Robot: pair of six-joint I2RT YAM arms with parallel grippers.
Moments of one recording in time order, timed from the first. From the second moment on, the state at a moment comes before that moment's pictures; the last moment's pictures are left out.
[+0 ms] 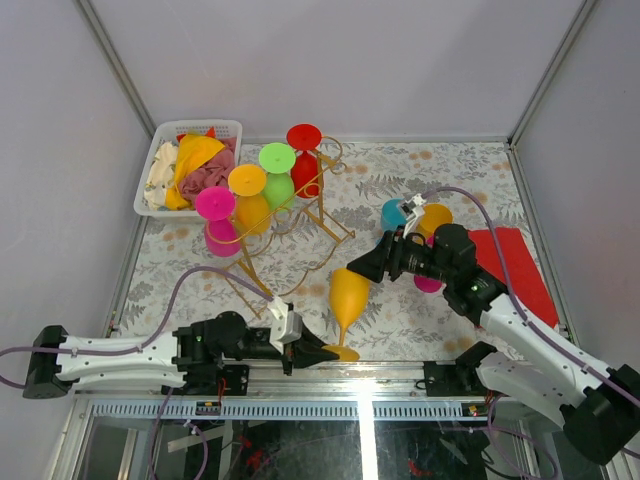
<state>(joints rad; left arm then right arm) -1.41 0.63 0.32 0.32 0.17 -0.17 0.60 0.87 0.62 0.05 -0.48 0.65</state>
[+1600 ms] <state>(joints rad) -1.44 0.46 0.33 0.10 0.08 -0.17 0.57 0.94 0.59 0.42 -0.97 0.81</state>
